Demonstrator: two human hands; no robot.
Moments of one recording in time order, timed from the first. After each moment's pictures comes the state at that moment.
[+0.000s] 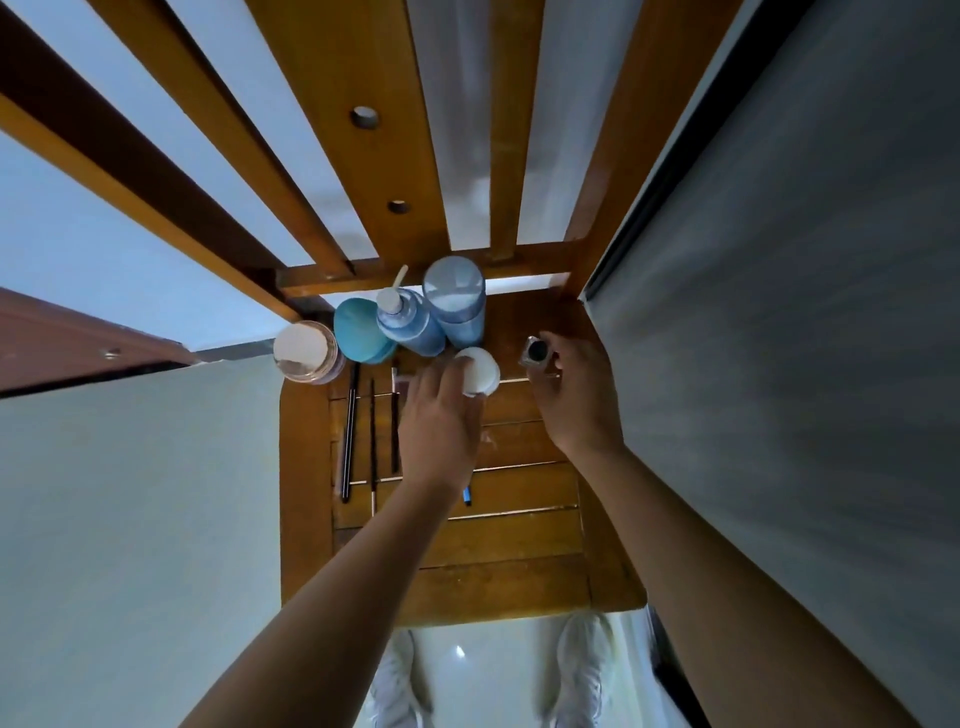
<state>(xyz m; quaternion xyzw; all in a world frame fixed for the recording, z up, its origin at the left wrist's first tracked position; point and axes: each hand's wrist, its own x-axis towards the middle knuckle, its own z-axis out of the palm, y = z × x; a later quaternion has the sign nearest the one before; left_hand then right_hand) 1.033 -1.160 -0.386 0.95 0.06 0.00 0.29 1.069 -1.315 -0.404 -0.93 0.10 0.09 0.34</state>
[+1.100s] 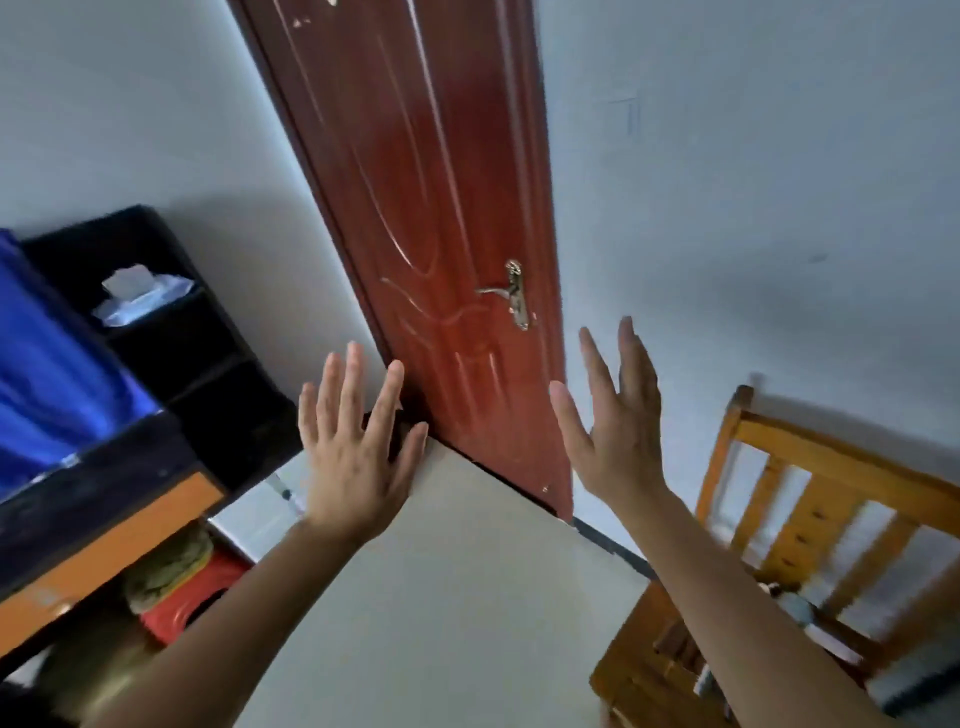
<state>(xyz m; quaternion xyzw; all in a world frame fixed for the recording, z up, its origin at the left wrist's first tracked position) 0.661 -0.898 0.263 0.89 0.28 0.34 -0.15 0.889 -1.045 0.231 -0.76 -0.43 -0.18 0.46</state>
